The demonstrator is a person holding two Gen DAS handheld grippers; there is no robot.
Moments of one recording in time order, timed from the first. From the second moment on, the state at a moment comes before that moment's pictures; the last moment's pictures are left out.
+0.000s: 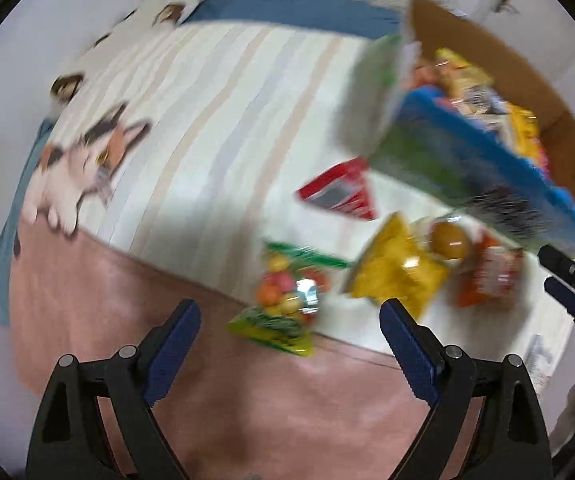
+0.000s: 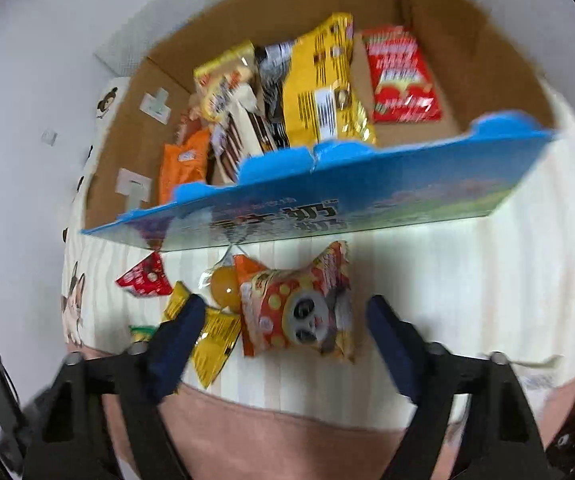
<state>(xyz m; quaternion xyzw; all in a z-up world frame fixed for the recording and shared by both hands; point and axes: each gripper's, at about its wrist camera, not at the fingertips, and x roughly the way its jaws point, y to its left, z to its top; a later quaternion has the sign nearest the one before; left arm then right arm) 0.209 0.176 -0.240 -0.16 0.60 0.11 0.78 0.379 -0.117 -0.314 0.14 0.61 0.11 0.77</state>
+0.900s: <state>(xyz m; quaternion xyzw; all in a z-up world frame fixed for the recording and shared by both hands) 0.248 0.165 -0.323 -0.13 0.67 0.04 0.73 0.377 -0.042 -0.375 -0.01 0.69 0.15 0.71</state>
